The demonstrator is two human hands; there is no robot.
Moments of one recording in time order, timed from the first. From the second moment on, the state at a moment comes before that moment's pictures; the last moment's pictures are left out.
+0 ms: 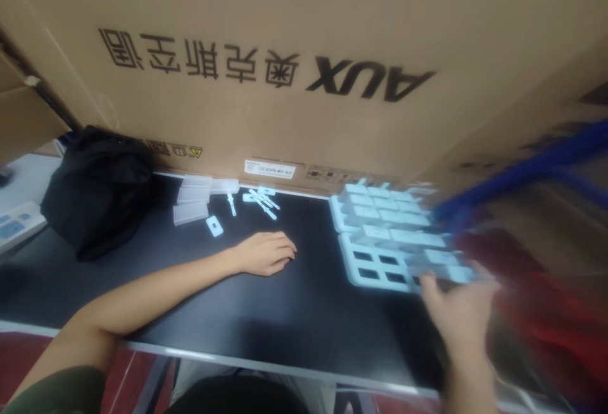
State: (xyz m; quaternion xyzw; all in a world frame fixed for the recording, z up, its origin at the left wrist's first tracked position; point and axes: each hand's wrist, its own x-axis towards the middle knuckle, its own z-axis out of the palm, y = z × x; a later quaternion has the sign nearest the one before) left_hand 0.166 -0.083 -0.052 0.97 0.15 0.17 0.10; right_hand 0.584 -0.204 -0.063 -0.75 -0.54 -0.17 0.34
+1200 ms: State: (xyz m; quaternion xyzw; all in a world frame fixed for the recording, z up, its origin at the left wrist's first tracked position) left_hand 0.273 -0.087 -0.029 0.95 0.19 0.24 0.08; right_hand 0.523 -0.198 -0.060 -0.75 -0.54 -0.29 0.24
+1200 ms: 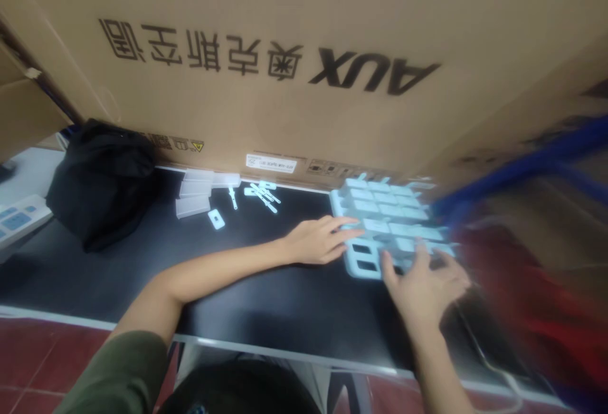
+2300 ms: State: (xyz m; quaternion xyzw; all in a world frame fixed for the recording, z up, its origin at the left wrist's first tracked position) left_hand 0.250 -0.075 -0.028 0.97 0.15 0.19 -0.05; right_hand 0.556 -0.217 -0.069 -0.67 -0.58 -0.28 0.37
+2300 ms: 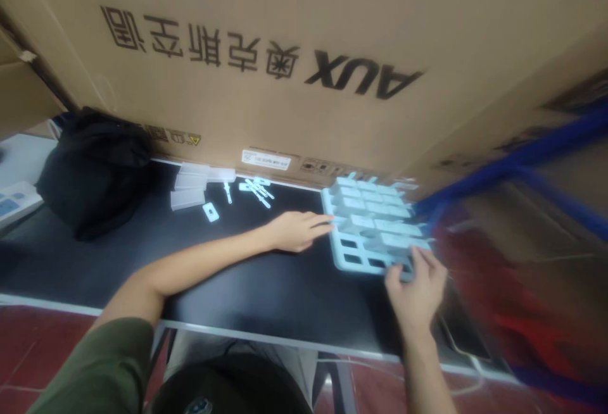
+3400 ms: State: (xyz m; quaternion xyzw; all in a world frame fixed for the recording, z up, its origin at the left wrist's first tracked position) left_hand 0.038 -0.079 -0.031 0.86 0.32 0.40 -0.02; right_hand 0.365 -0.038 -0.034 -0.58 -0.80 0.05 0.10
